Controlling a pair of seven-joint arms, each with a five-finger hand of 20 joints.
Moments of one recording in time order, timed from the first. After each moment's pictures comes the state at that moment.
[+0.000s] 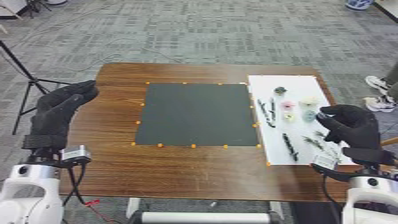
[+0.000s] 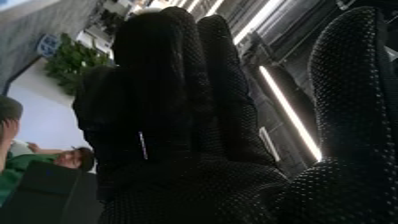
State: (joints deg) left arm 124.0 -61.3 -105.0 -123.5 63.6 7.0 14.2; right arm -125.0 -76.3 103.5 -127.5 -110.0 14.6 0.4
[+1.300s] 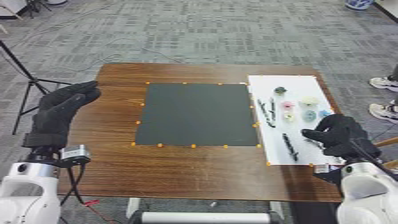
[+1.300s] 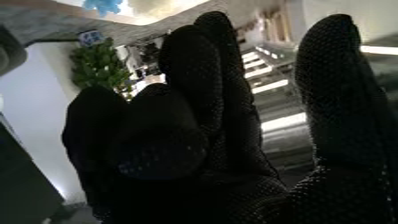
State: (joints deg) left arm 123.7 -61.3 -106.1 -123.9 63.9 5.0 11.5; right arm -120.7 -71.8 100.5 -130.3 -141.8 -7.8 20.6
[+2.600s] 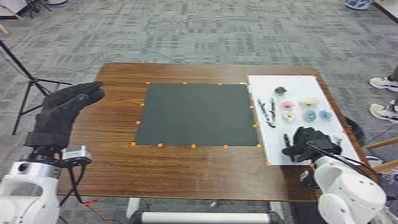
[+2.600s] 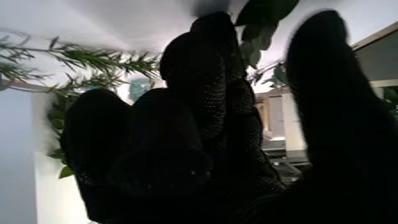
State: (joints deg) left arm 123.8 -61.6 -106.5 -124.6 64.0 2.7 10.3; right arm -112.6 -62.6 89.6 -120.9 -144.5 -22.1 26.3
